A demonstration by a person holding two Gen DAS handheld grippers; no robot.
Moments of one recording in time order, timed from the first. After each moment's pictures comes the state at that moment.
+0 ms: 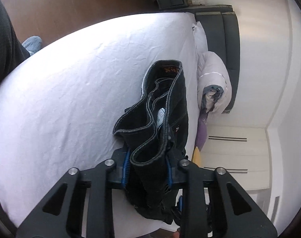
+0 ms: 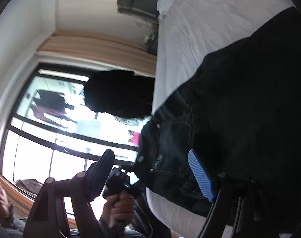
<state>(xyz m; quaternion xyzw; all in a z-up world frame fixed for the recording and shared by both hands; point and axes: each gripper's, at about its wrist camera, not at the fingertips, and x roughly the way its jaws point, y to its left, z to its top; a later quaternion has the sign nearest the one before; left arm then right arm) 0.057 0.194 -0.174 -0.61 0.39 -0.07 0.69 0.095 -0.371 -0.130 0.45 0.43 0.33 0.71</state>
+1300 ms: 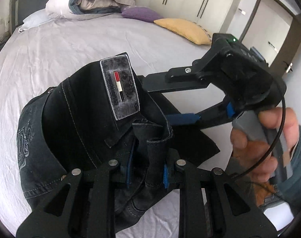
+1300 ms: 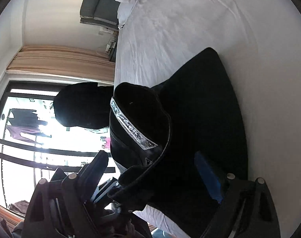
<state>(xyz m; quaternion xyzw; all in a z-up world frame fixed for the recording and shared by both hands) 0.052 -0.190 -0.067 0.04 0.43 -0.35 0.83 0.092 -0.499 -0.153 0.46 0.49 0.22 0.71</state>
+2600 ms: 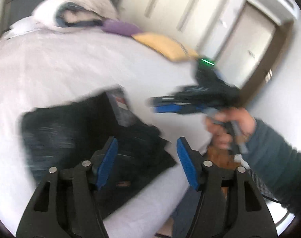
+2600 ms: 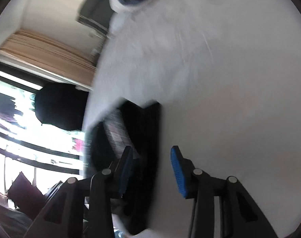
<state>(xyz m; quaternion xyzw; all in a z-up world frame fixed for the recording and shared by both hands) 0.002 -0.214 -0.037 -0.03 0.39 -0.41 0.83 0.083 -0.595 -0.122 0.36 0.47 0.18 0.79</state>
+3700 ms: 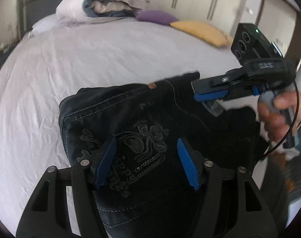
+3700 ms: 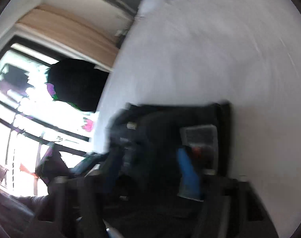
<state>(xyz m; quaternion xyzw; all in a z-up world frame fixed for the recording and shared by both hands) 0.068 -0.204 -0.138 0.08 0.41 -0.32 0.85 0.131 -0.515 -0.160 0.31 0.49 0.25 0.78</state>
